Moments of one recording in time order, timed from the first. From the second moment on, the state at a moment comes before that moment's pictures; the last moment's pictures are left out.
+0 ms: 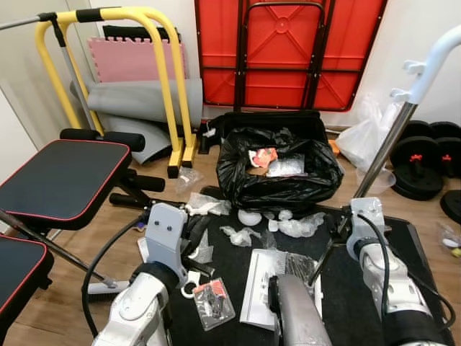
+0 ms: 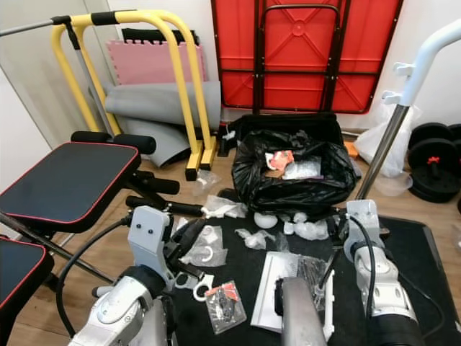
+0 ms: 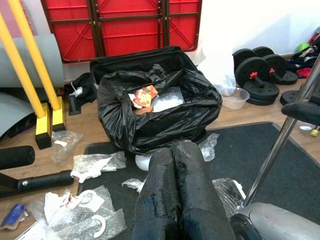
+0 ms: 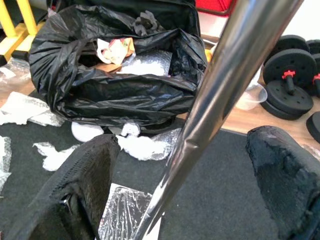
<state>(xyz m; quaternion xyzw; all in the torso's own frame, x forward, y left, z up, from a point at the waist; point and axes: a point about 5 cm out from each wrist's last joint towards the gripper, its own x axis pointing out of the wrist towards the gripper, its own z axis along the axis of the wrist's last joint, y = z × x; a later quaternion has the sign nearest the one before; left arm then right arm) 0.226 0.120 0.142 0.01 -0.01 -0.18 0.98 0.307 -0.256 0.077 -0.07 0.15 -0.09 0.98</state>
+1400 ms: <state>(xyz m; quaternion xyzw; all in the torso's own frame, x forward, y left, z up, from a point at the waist) 0.218 0.117 0.148 0.00 -0.02 -0.19 0.98 0.336 -0.253 0.112 -0.06 0.04 -0.08 0.99</state>
